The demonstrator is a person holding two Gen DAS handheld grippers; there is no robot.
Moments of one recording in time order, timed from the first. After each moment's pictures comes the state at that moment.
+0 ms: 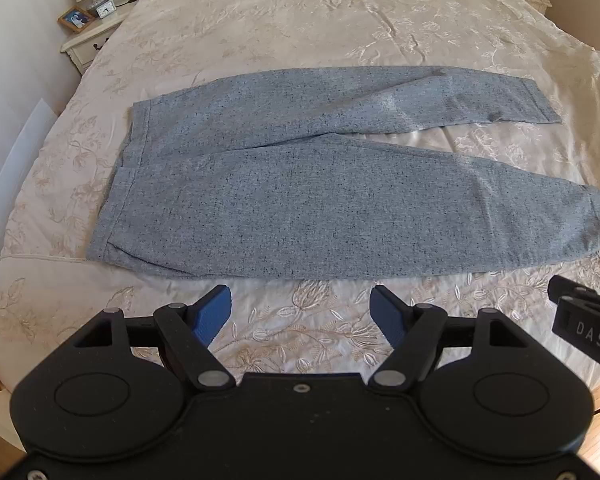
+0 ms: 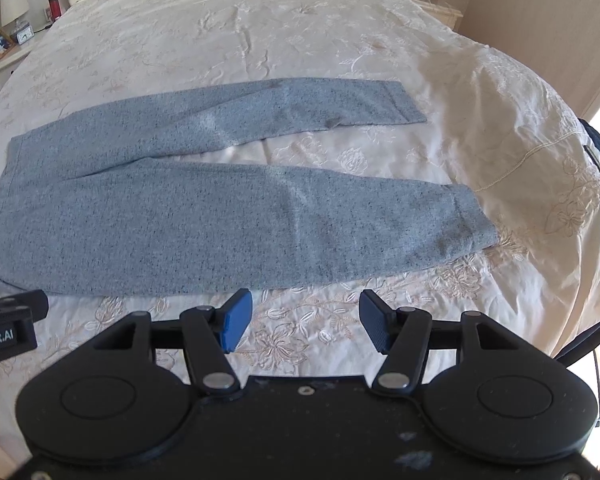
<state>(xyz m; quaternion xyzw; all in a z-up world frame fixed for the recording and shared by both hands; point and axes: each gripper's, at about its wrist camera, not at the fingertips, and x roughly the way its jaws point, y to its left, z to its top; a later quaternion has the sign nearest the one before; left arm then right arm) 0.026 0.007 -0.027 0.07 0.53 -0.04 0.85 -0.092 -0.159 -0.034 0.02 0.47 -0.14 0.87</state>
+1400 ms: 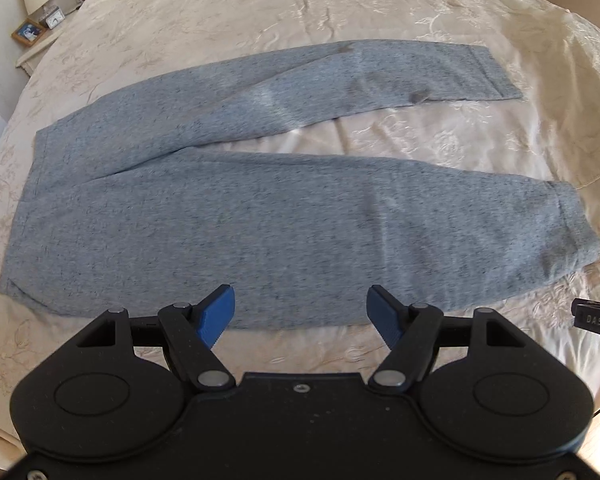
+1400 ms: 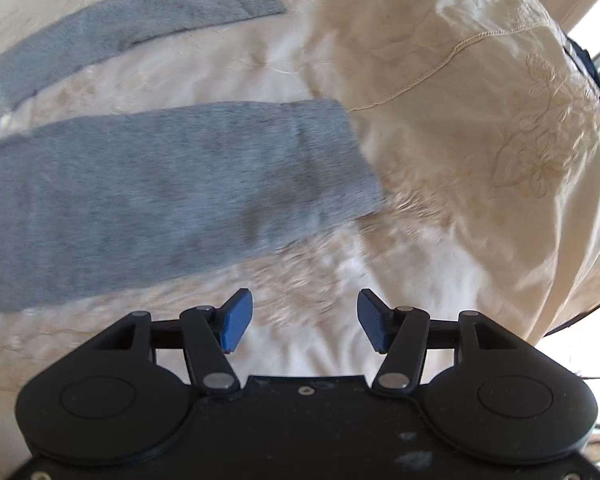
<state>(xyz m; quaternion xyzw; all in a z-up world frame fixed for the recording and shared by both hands) 0.067 -0.164 -0.077 0.09 0.55 -0.06 0.83 -0.044 -0.410 -0.153 0.01 0.60 -0.22 0.77</state>
